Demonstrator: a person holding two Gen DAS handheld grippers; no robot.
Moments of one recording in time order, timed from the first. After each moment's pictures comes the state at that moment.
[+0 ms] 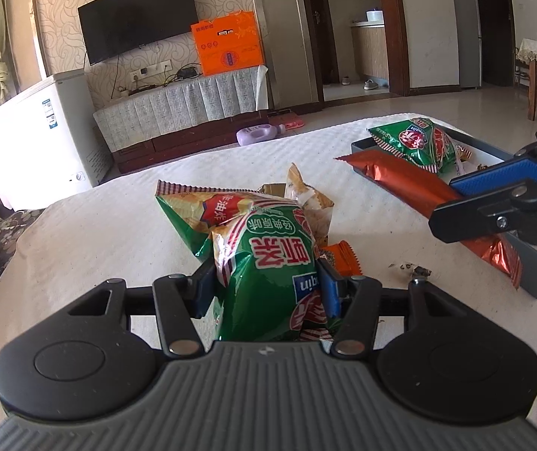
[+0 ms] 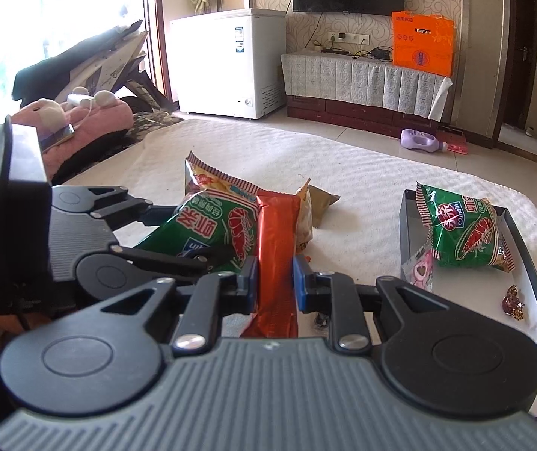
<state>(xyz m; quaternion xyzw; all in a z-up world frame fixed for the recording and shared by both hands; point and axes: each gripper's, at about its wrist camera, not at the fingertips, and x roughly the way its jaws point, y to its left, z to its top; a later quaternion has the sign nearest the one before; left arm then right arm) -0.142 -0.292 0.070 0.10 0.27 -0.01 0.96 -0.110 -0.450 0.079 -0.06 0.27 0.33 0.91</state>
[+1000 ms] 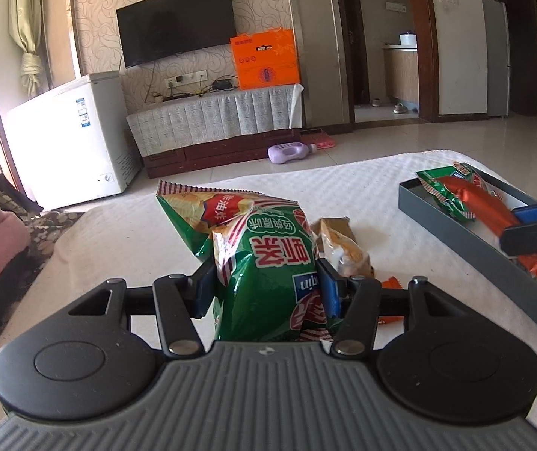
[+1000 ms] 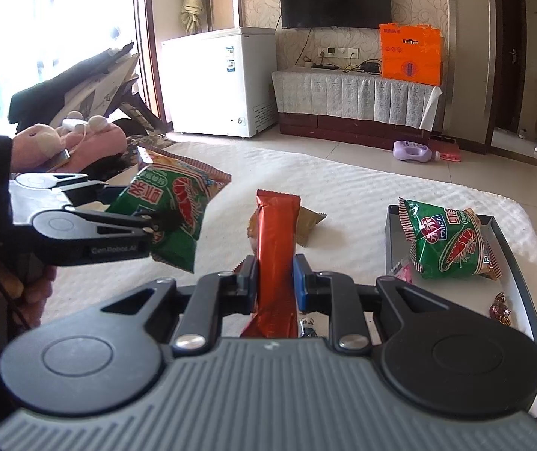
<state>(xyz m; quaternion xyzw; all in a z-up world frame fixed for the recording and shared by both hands) -0.159 -0.247 0.109 0.07 0.25 0.04 0.97 -0.107 -0.470 0.088 -0.03 0.25 0.31 0.92</state>
